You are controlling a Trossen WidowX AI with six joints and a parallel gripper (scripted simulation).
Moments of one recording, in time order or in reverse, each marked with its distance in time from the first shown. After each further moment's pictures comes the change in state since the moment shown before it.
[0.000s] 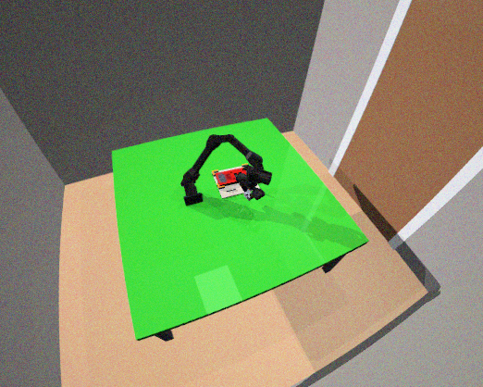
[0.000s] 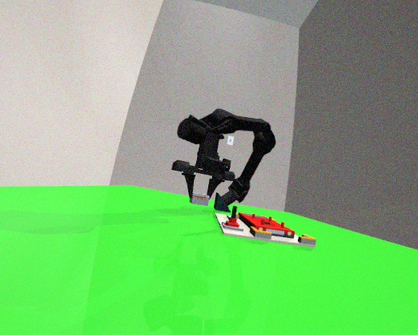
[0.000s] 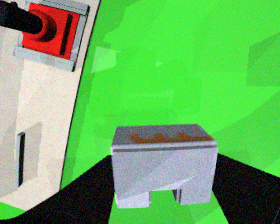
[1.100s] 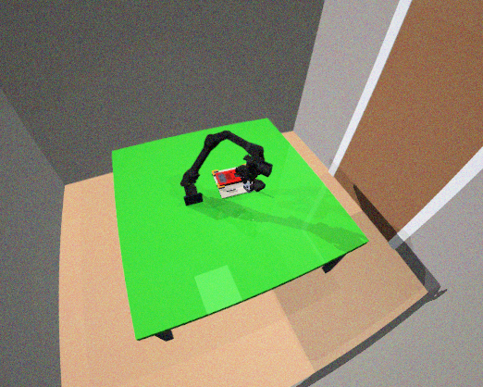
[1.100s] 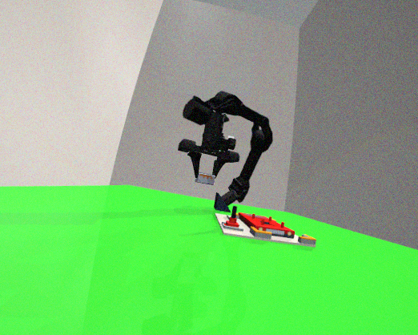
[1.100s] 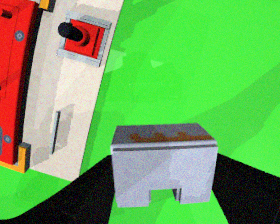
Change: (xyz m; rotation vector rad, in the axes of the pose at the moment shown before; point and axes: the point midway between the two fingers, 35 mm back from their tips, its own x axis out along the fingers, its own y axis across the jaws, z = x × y) arm -0.063 0.007 -0.003 -0.001 0.002 0.000
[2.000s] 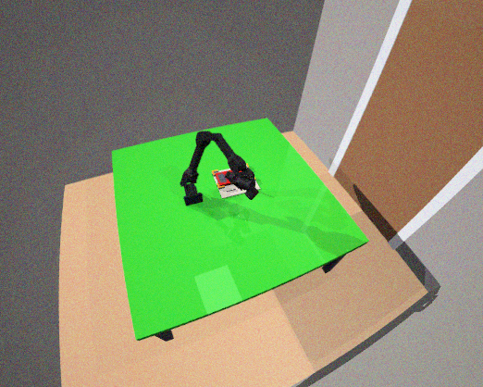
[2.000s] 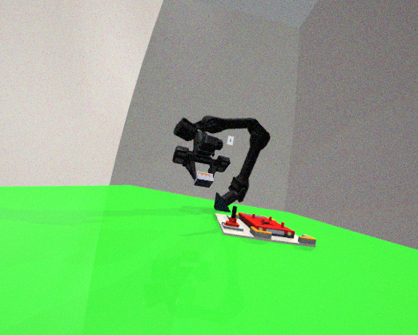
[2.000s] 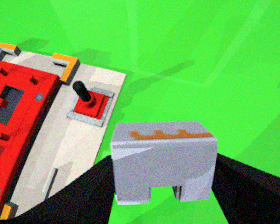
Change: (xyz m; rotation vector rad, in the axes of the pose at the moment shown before) arm 0.011 -0.006 -0.021 0.011 -0.618 0.000
